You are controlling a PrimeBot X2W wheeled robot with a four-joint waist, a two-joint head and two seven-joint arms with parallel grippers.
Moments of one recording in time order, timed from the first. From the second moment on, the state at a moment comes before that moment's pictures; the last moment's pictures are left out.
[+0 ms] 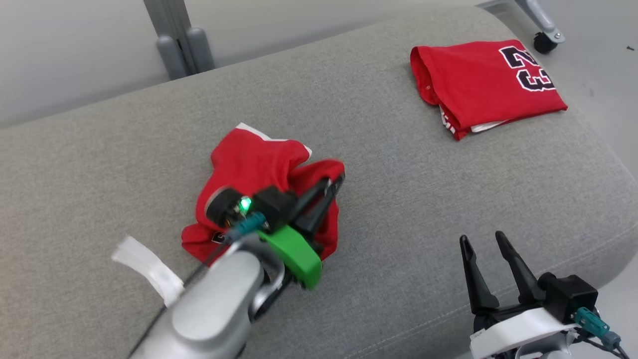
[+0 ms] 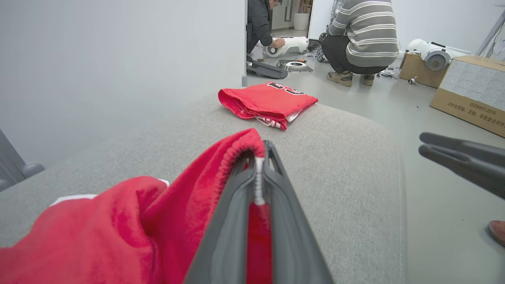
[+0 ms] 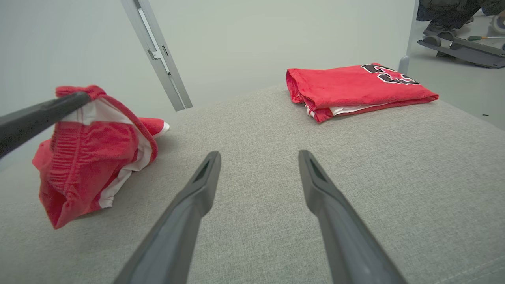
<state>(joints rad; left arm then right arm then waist) -0.56 0.12 -0.78 0.49 -0.46 -0.13 -0.24 0.05 -0.10 0.12 0.10 0.30 0.13 -0.26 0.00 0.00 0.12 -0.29</state>
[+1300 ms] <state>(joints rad) -0.20 0.42 -0.67 0.19 -1.03 -0.04 -0.20 -0.12 -0.24 0.38 0.50 0.68 0.13 -0.26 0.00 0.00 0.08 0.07</state>
